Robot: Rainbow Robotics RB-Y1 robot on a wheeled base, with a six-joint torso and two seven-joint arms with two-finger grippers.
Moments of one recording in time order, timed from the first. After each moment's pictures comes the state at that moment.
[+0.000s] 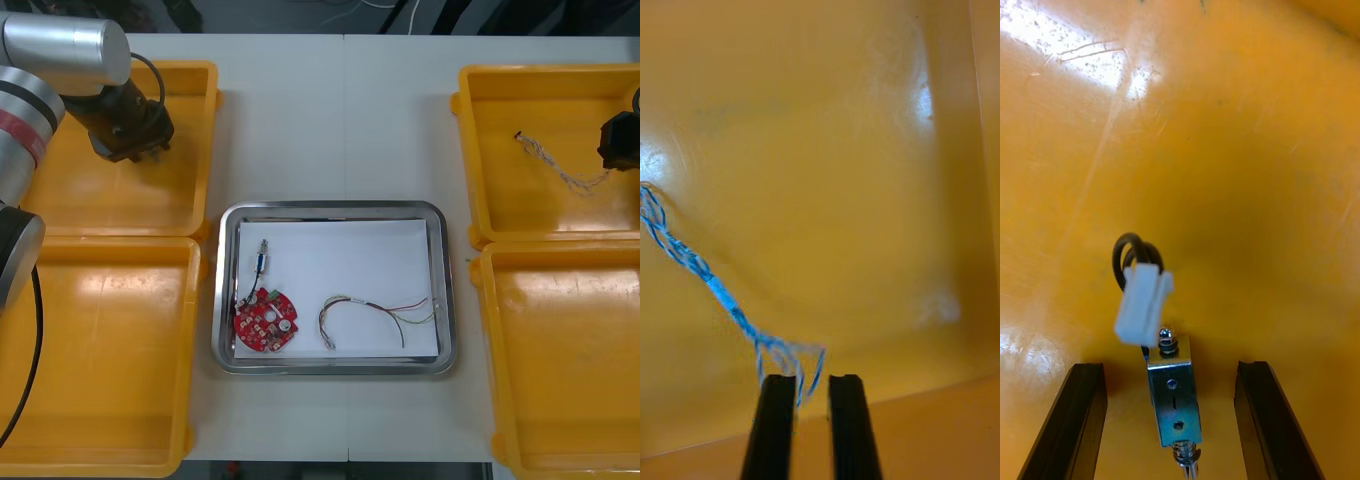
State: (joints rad) right arm -0.77 -0.65 -0.24 -1.25 -0.46 1.61 1.48; left arm -1.14 0.51 -0.18 -0.61 0.52 1.22 -1.06
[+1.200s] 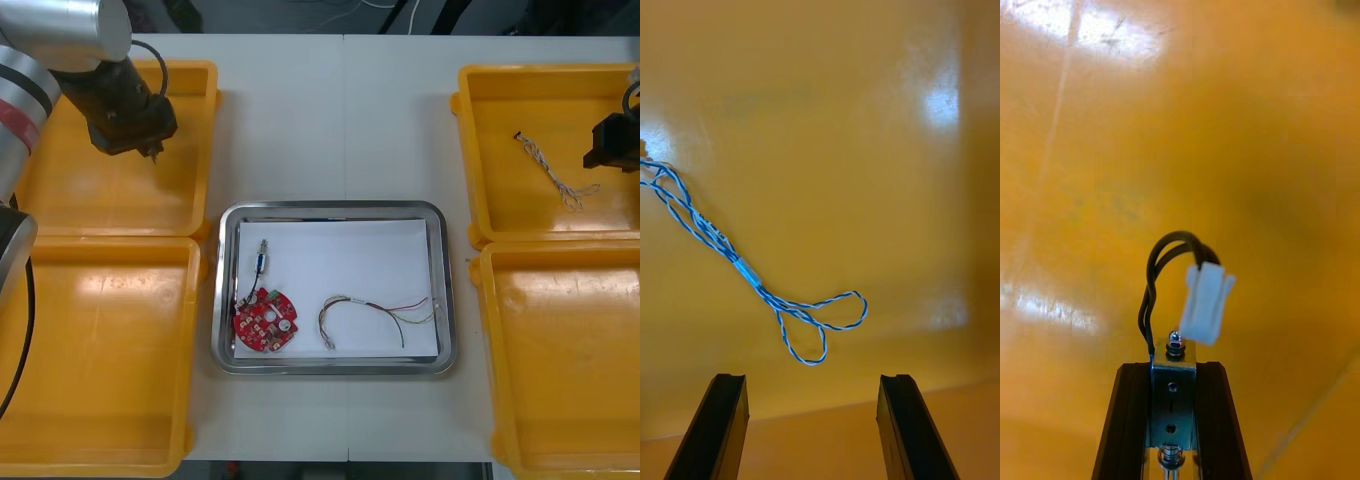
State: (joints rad) right arm -0.78 -0.65 -0.21 -1.25 -0.47 1.62 1.53; left arm -1.14 0.53 -0.20 -0.75 0.56 1.43 -1.08
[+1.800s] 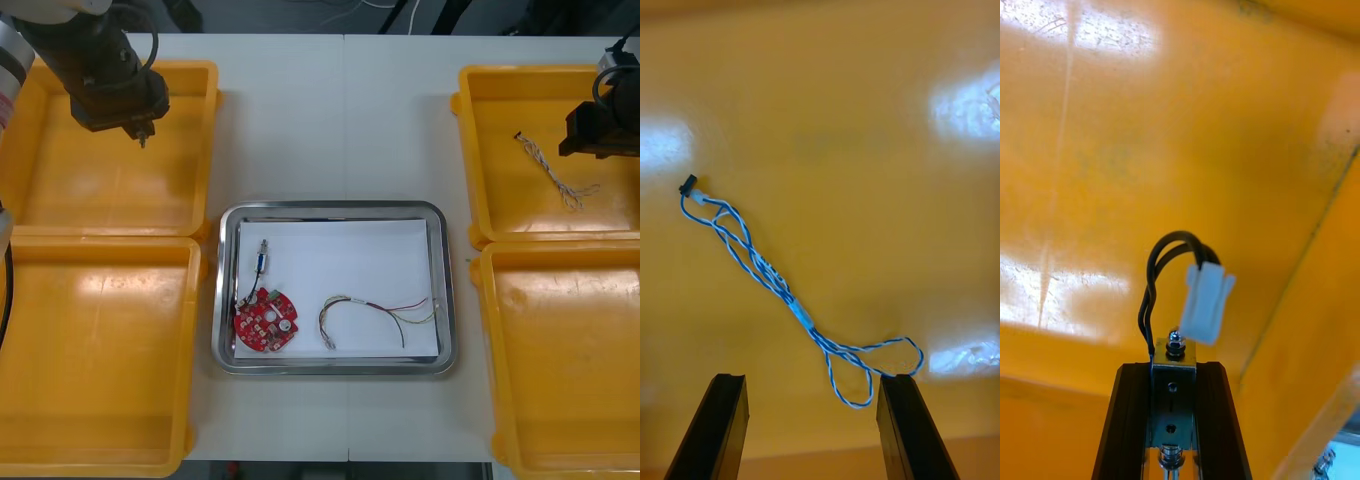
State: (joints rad) right arm -0.90 -0.63 -0.14 -1.07 -0.48 1.54 1.58; left arm -1.14 0.59 -0.20 -0.97 0.61 1.66 -1.09
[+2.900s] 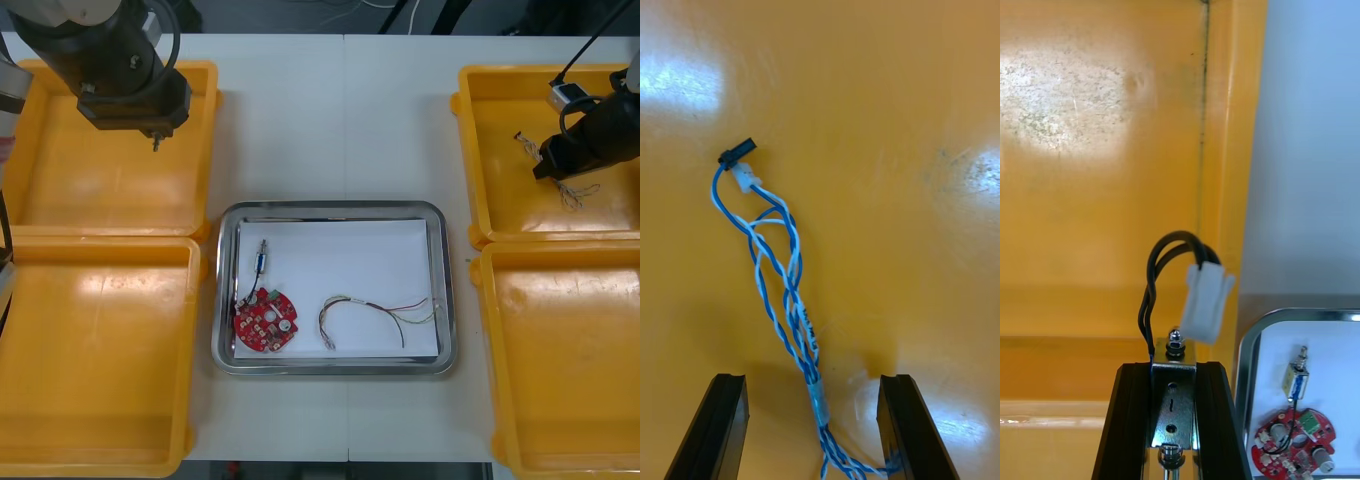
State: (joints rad) right arm -1.00 -0.59 -0.14 -0.68 -0.52 1.30 2.09; left arm -0.97 0.57 -0.15 -1.56 0.61 1.91 -1.07
